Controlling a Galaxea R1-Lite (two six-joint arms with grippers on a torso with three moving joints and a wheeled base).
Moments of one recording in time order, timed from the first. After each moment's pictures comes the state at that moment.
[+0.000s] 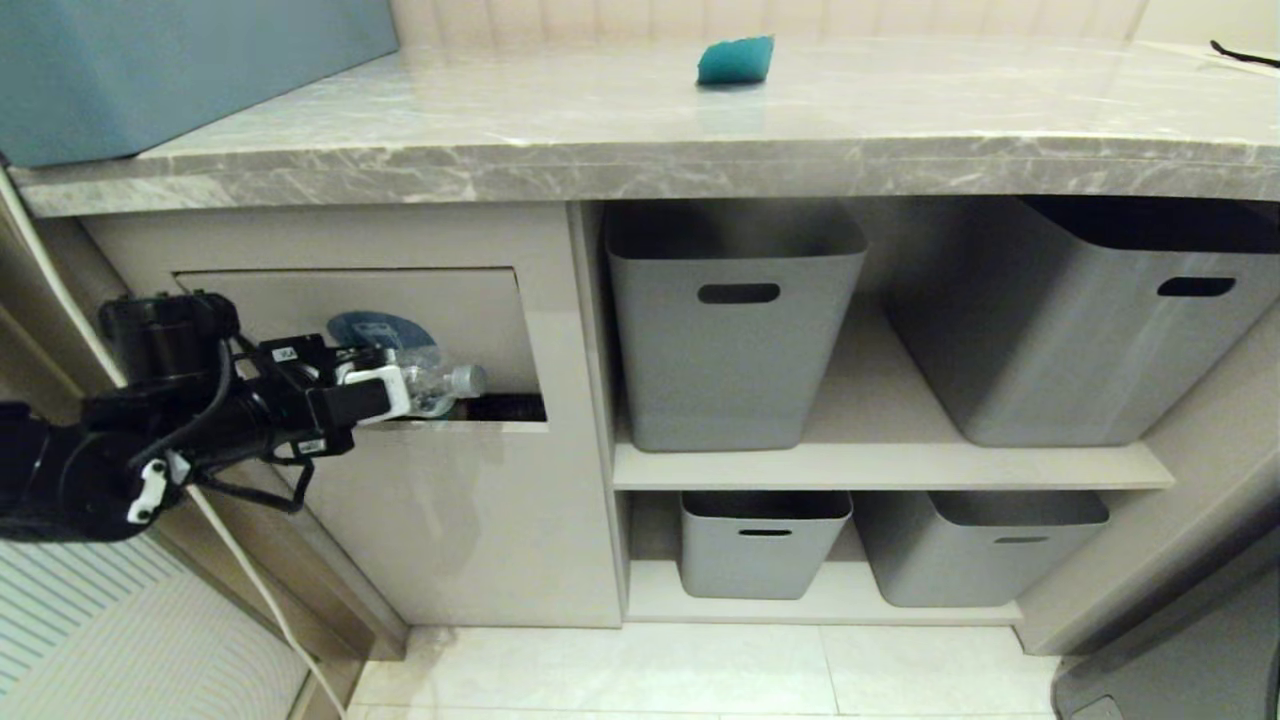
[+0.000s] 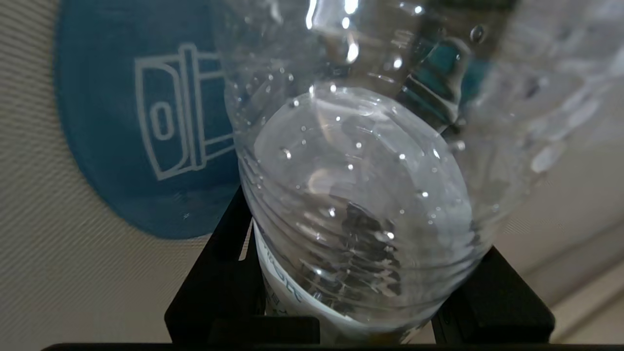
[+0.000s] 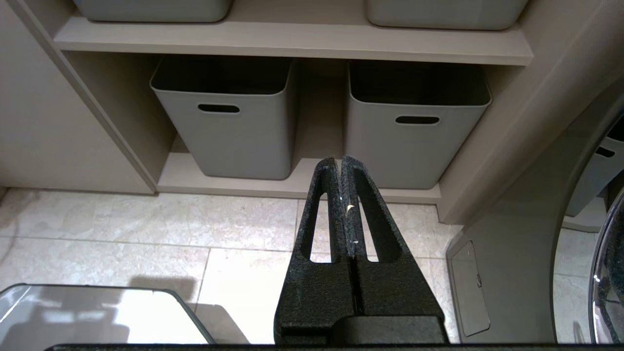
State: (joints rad) left arm -0.01 1.82 -0.93 -0.65 -0.13 1.48; right arm 0.00 0.00 -0.05 0.12 0.01 -0.01
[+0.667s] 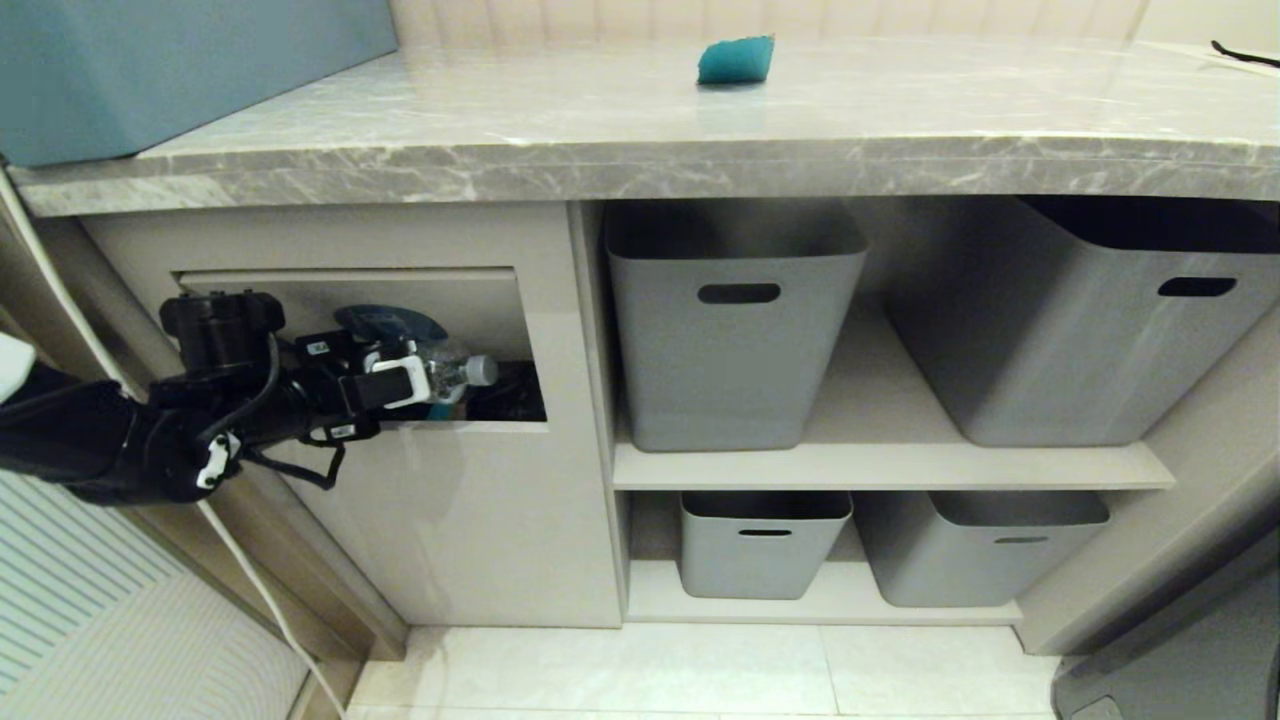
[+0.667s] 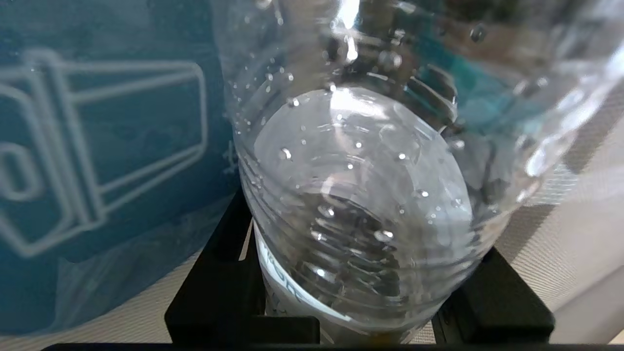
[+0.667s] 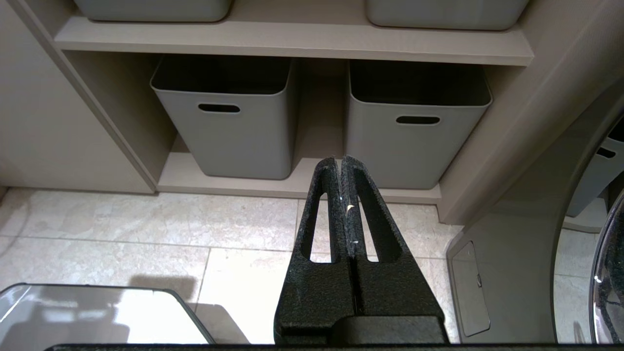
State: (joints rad) left arm 0.00 1.96 -1.07 -0.65 -0.17 1.45; right arm 0.00 0.00 -0.05 0.12 0.01 -0.01
